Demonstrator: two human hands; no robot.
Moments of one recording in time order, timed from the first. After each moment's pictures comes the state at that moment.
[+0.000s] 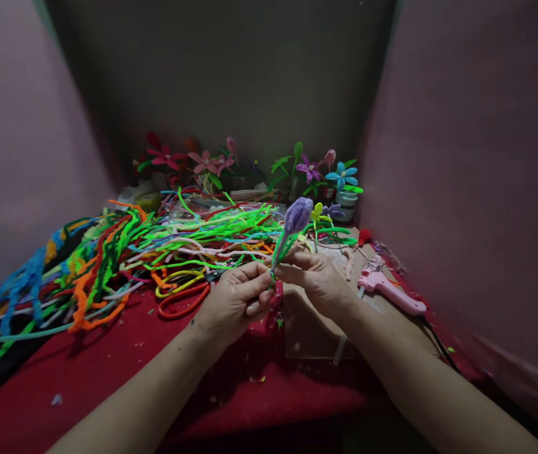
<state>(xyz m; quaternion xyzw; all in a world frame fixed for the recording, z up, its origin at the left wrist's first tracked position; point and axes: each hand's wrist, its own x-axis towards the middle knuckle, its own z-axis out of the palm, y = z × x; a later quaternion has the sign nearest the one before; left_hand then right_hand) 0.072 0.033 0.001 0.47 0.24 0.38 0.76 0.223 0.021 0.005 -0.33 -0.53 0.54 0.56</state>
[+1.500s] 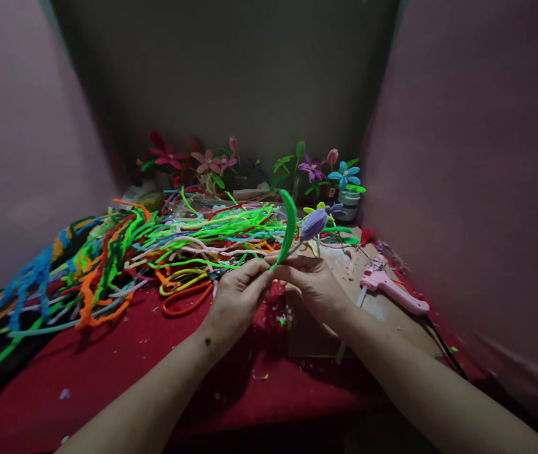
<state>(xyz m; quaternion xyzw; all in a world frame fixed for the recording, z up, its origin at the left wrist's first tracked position) 0.071 0.031 -0.005 0.68 0.36 0.45 0.46 0.212 0.023 -0.008 -0.31 -0.49 0.54 0.61</state>
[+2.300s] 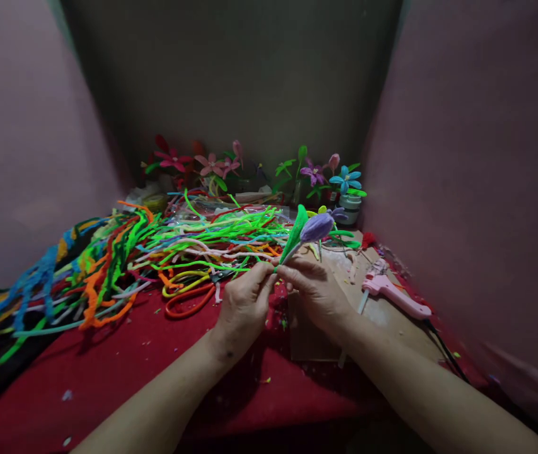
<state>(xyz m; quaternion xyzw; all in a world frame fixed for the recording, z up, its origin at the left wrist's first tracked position) 0.075 0.027 -0.008 0.73 0.38 0.48 0.30 0.207 0.023 -0.014 -0.31 -0.44 0.54 0.65</state>
